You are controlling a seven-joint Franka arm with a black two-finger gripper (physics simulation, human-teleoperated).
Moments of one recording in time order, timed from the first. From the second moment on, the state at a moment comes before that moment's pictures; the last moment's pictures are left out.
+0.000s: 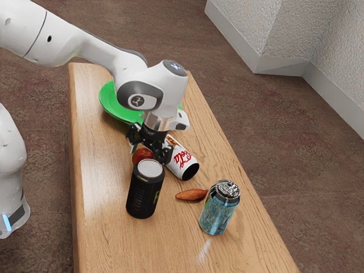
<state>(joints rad) 0.35 -0.41 -0.47 -2.45 -0.16 1.99 -0.73</state>
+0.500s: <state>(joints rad) 0.35 -0.39 -0.46 -2.46 -0.16 2.02 -0.72</state>
